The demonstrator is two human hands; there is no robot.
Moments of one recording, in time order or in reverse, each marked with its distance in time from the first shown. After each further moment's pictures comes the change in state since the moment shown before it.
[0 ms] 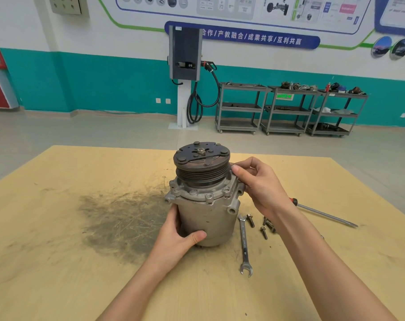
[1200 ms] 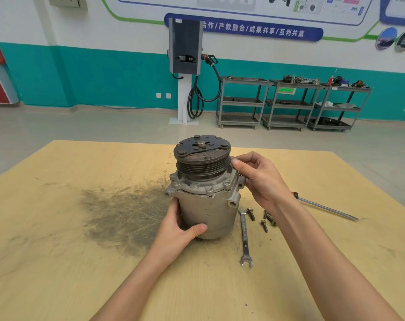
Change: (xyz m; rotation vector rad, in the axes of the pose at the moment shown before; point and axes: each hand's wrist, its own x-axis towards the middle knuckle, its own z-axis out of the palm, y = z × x) left_hand 0.005 -0.011 0.001 -0.044 0.000 0.021; right_hand -0.001 -0.001 0.000 0.087 0.003 0.025
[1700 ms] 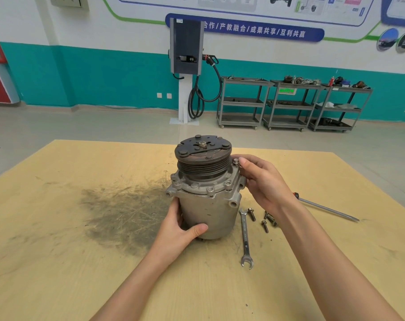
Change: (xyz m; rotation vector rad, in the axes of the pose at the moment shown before) left_hand -0.004 0.007 0.000 0.010 -0.010 -0.011; right_hand -0.002 0.001 -0.003 0.012 -0.090 0.020
